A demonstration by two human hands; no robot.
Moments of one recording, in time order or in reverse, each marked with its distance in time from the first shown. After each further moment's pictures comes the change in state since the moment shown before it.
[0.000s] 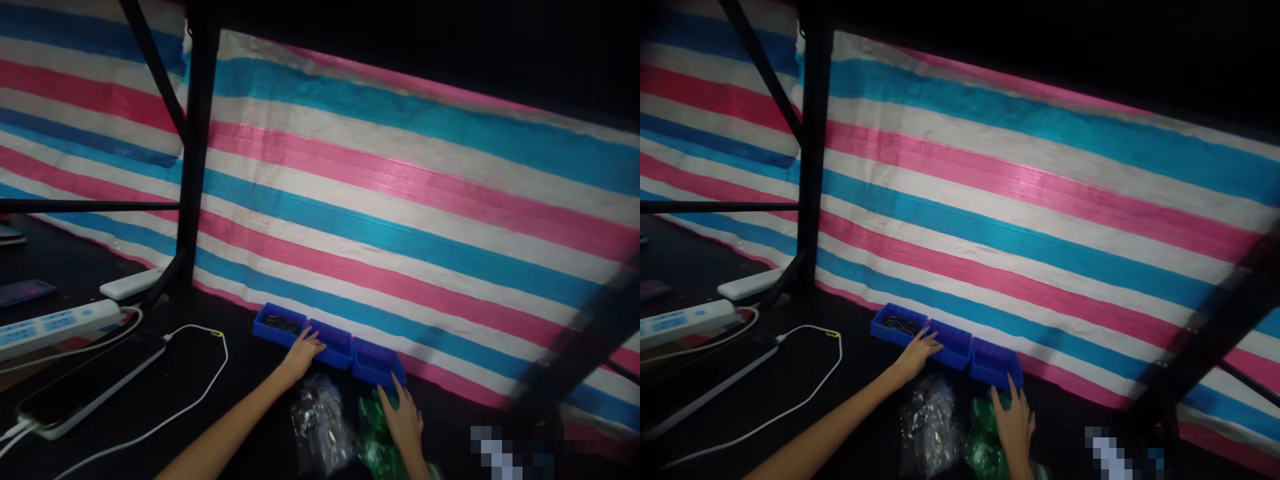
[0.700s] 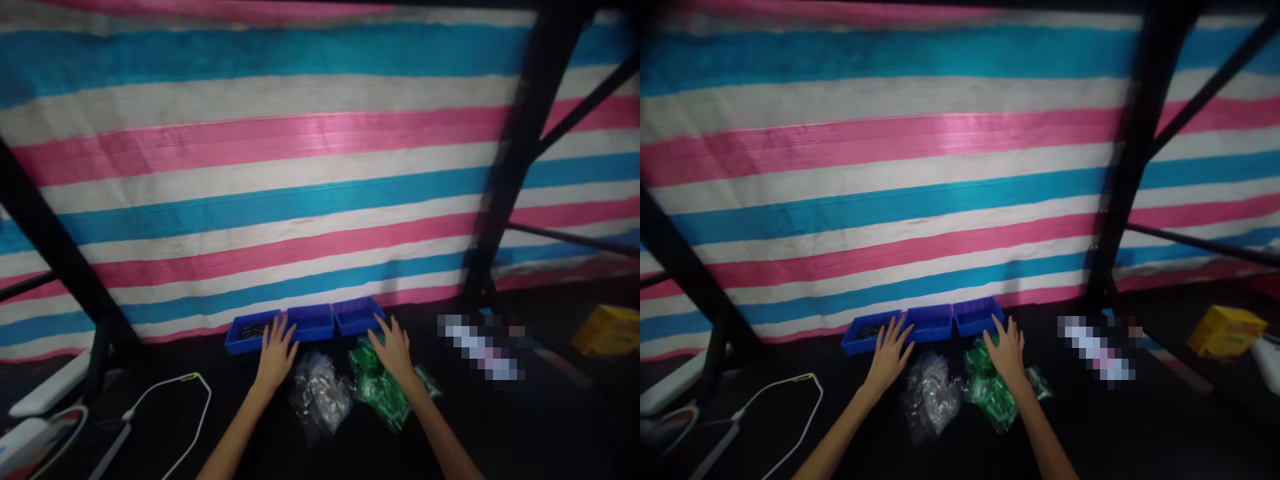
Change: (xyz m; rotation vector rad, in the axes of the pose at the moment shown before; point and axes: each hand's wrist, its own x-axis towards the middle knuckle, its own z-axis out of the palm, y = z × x) left_hand -0.021 0.016 -0.015 0.312 0.163 -0.067; right_hand -0.009 0.003 -0.020 0.113 0.088 0.004
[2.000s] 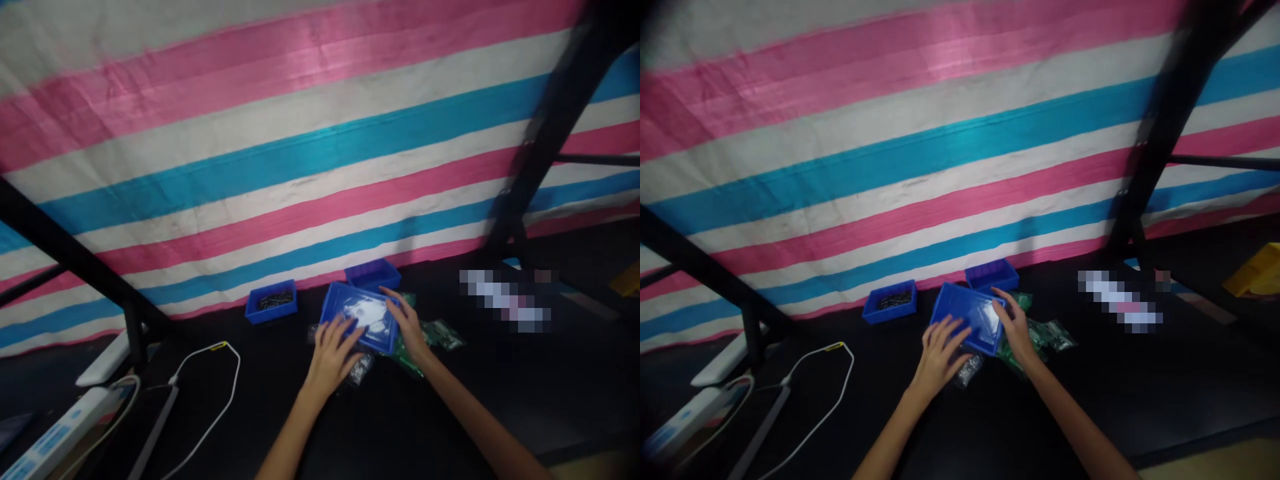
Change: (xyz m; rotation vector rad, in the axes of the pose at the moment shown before) left_hand -0.038 0.081 -0.044 -0.342 -0.113 0.277; right_hand -0.044 -0.057 -0.029 0.988 -0.084 0.086
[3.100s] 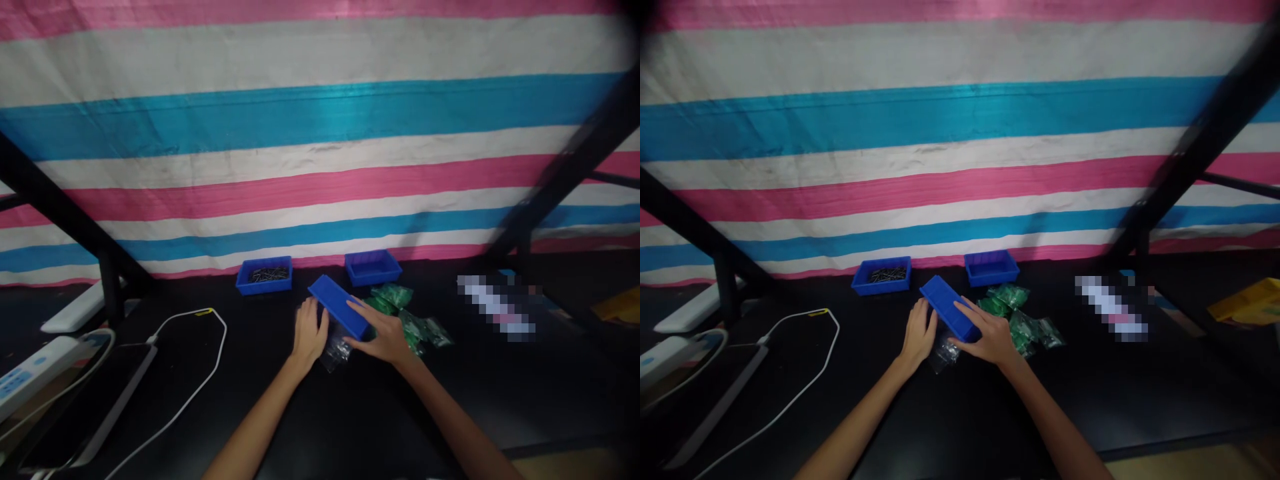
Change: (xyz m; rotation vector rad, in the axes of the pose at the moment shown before) left_hand -0.001 -0.024 0.027 -0.264 0.131 -0.576; right_hand -0.019 0.008 0.007 -0.755 -0.443 -0.525
